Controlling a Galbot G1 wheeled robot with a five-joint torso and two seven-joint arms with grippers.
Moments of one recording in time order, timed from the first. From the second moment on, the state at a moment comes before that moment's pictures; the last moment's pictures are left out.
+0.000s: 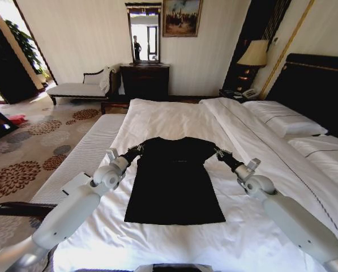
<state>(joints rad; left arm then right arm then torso) 0.78 -0.83 0.00 -1.88 -1.12 0.16 -0.17 -1.01 0.68 0.31 1.62 0.99 0.11 -0.26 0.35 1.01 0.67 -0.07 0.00</state>
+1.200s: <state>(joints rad) 1.32 -0.84 -0.19 -2.12 -0.91 0.11 -0.17 -1.52 0.84 0.61 1.82 0.81 0.18 -0.32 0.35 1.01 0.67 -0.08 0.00</state>
